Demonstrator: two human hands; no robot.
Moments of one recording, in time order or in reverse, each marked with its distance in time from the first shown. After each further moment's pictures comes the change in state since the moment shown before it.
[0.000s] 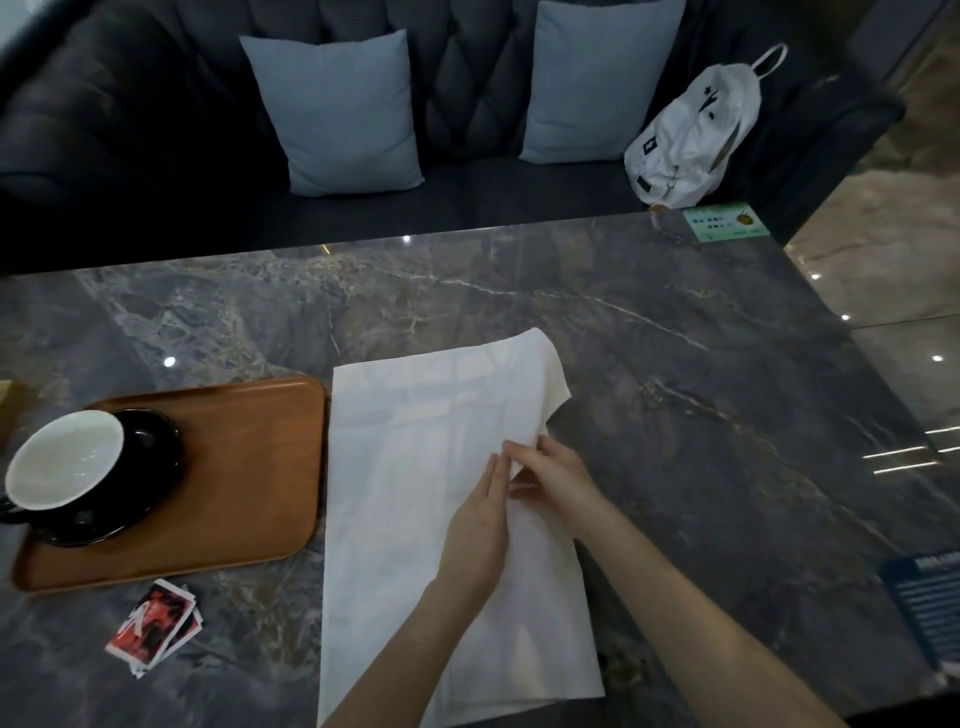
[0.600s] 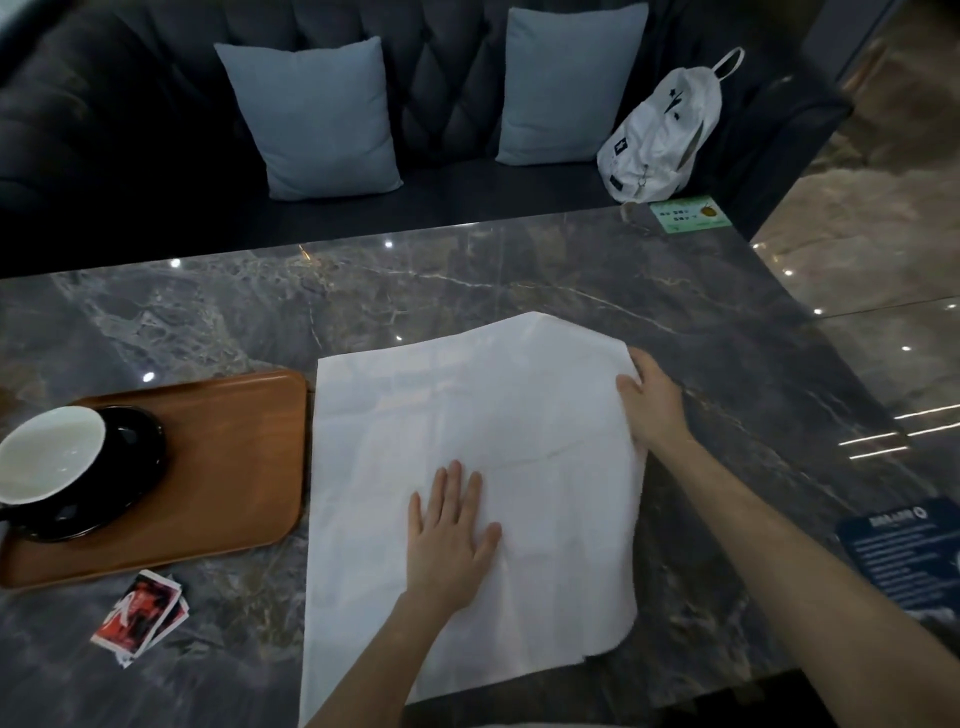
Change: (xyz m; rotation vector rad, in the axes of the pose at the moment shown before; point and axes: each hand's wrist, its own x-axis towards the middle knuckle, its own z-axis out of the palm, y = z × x) left_hand -0.025 -0.054 0.024 0.589 -0.066 0.003; right_hand 0.004 -0.044 -0.107 -0.638 0.490 -0.466
